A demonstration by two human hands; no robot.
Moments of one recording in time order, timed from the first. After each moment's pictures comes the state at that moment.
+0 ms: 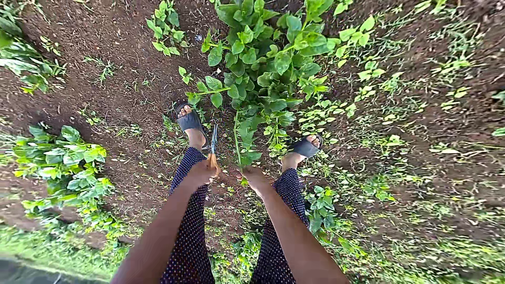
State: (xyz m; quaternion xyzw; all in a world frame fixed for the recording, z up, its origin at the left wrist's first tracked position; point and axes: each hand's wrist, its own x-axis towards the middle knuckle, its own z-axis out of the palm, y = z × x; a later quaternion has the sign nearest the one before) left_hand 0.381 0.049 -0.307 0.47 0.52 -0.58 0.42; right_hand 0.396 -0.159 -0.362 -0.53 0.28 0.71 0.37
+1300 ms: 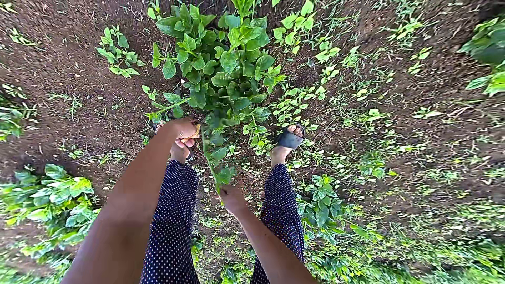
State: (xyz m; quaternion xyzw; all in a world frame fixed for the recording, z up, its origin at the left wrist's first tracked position) left_hand 0.520 0.049 -0.426 0.56 0.32 -0.75 0.17; right_hand 0.357 -0.169 -0.342 -0.54 0.21 0.75 0.32
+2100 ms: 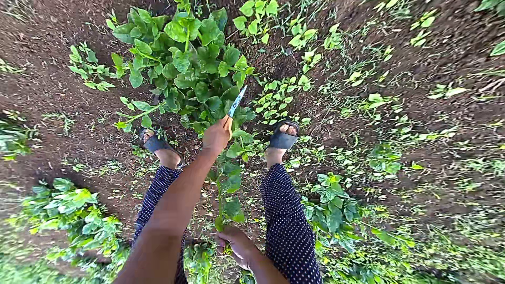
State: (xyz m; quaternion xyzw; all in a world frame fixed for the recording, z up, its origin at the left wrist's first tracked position) left_hand 0.486 -0.131 -0.461 0.77 0.25 -0.55 0.20; right_hand 0.296 -0.256 -0.286 -0.16 0.52 0.66 0.52
